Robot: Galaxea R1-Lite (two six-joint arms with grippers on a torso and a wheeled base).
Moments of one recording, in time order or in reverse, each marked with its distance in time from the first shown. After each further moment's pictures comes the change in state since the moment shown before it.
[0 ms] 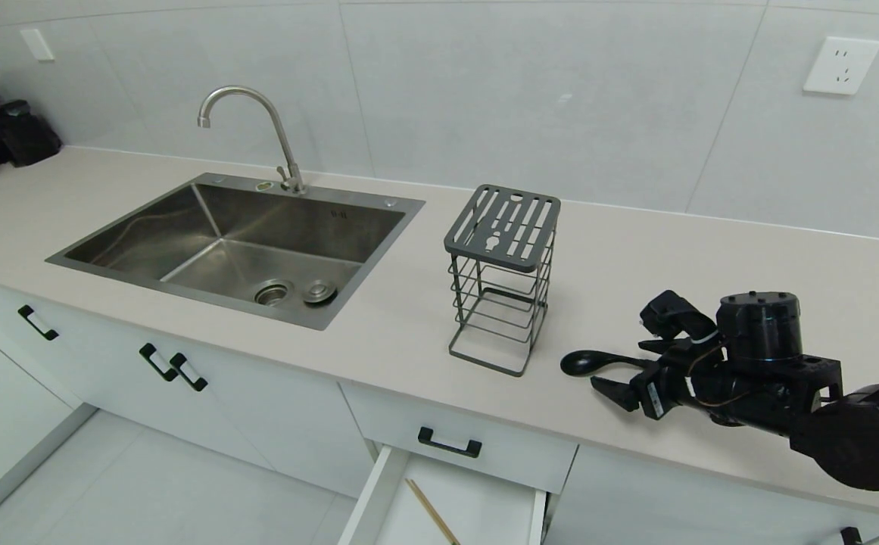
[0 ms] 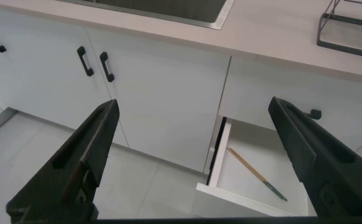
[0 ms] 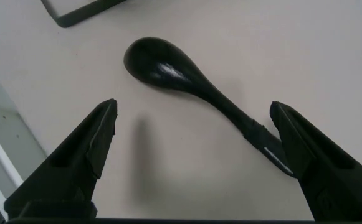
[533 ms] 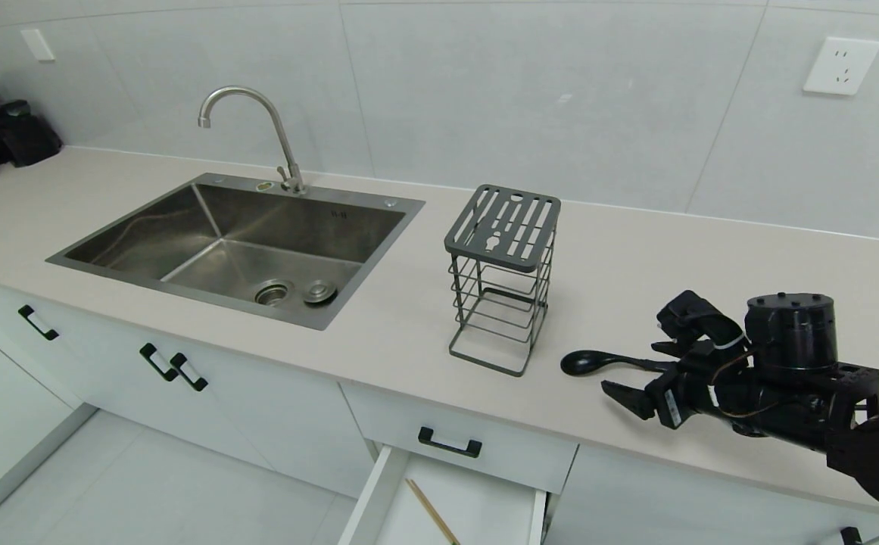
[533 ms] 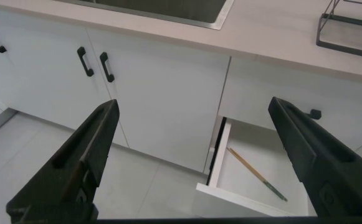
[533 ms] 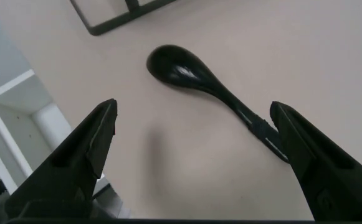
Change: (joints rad) left arm 0.000 0.000 0.000 0.000 0.000 0.000; right arm 0.010 -0.100 0.078 0.010 -0.022 0.001
